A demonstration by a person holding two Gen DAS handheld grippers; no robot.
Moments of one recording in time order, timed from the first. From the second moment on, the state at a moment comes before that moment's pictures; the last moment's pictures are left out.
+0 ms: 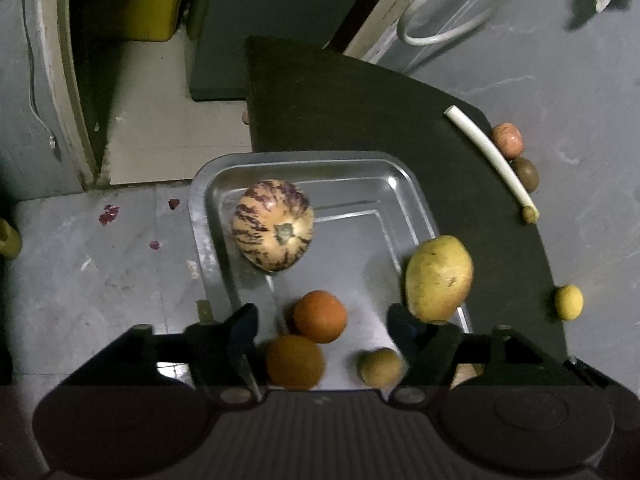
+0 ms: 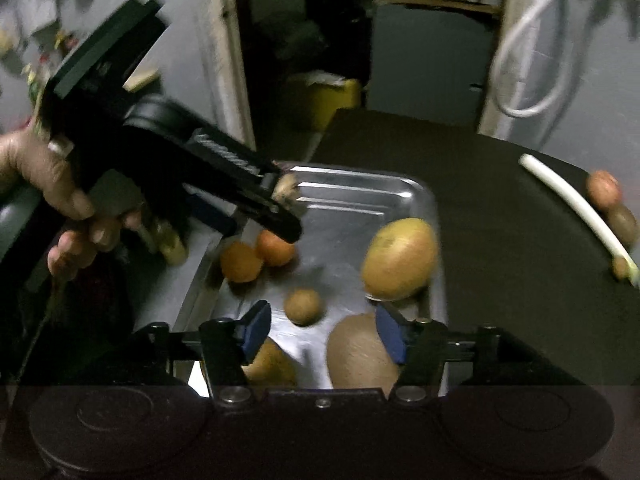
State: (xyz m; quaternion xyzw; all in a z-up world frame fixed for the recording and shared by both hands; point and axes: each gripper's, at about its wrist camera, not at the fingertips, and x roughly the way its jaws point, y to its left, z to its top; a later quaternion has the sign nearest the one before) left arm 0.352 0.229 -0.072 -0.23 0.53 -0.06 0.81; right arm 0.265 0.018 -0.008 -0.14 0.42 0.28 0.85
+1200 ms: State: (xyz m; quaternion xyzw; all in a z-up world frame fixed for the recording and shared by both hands) left arm 0.418 -0.029 -0.058 0.05 0.57 -0.21 0.80; right arm 0.206 -0.239 -0.030 0.07 0.42 -0.08 0.90
